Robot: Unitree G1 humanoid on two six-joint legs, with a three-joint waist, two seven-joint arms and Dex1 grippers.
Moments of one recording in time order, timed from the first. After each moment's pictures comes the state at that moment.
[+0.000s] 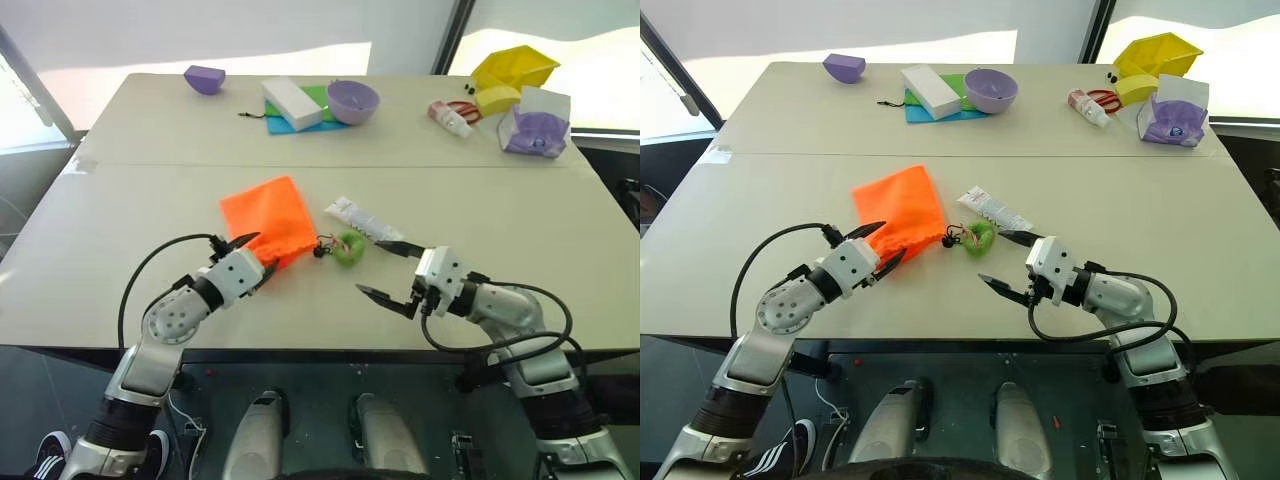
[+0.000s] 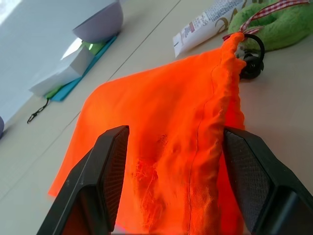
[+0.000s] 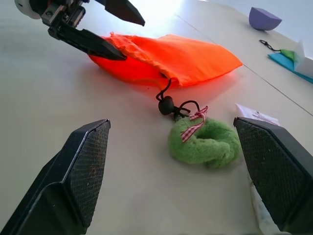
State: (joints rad) left arm -0.13 0.48 -0.11 -0.15 0.17 -0.04 -0.47; right arm -0.17 -0.54 0.07 -0.12 0.23 -0.03 0.88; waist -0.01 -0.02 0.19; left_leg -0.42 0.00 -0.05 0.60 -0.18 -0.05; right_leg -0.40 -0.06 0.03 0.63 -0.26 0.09
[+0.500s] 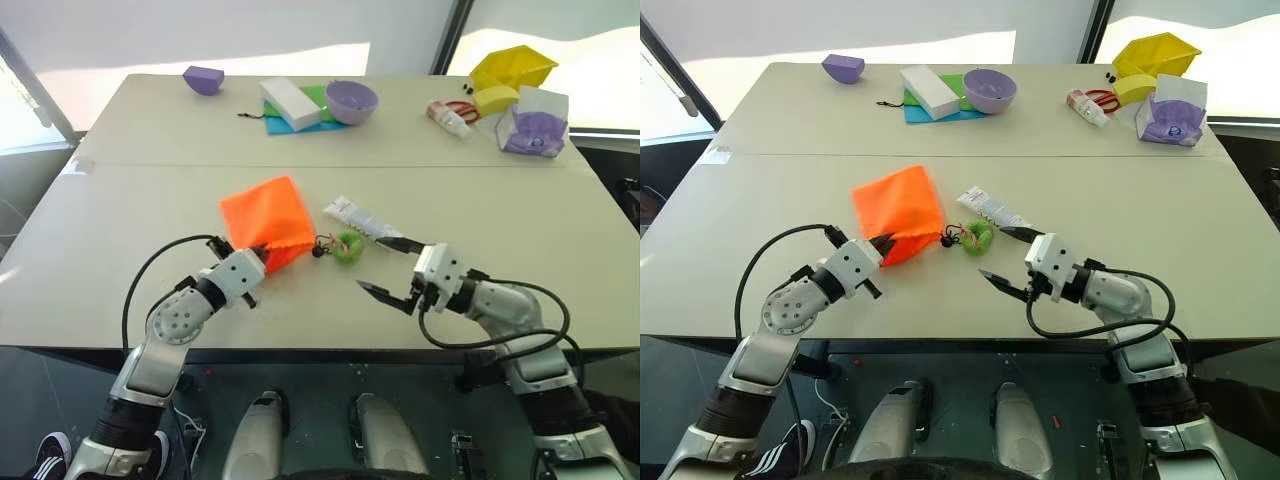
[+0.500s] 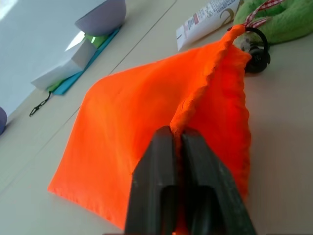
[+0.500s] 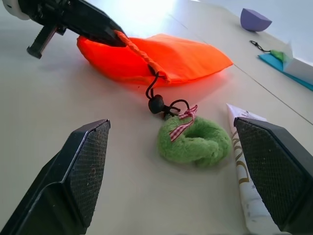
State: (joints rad) left arm -0.13 0.46 -0.11 -0.15 0.18 0.00 -0.45; right arm -0.20 -0.53 0.07 -0.09 0.21 -0.06 0.86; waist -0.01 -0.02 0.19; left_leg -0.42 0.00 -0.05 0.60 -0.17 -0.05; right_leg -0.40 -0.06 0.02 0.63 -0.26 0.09
